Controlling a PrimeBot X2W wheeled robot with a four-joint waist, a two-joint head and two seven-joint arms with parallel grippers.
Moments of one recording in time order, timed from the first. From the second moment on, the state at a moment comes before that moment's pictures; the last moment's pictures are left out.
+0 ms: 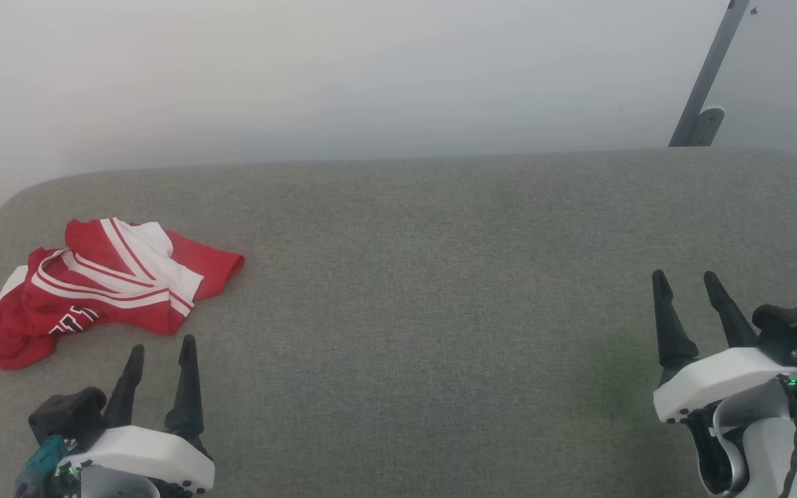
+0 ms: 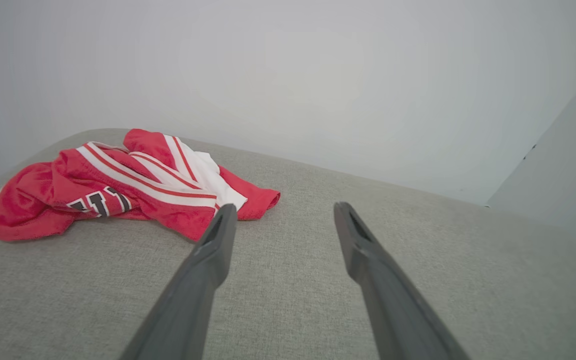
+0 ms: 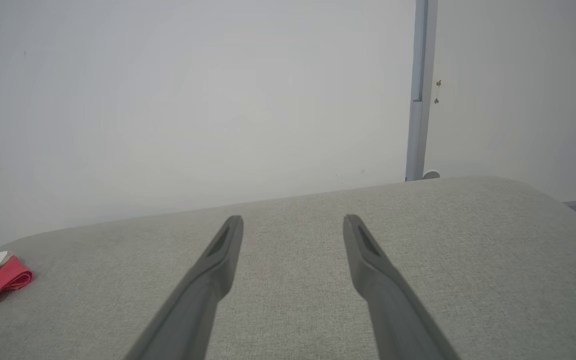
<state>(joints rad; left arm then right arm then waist) -0.03 0.16 0.05 0.21 -0.43 -0.03 -0.17 -0.21 -0.11 -0.07 0.34 0.30 0.13 -0.17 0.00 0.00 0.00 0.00</state>
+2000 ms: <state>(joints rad) -0.05 0.10 0.14 0.26 -0.07 -0.12 -0.26 -0.21 -0.11 -0.08 0.34 0.08 0.13 -0.26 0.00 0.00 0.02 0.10</state>
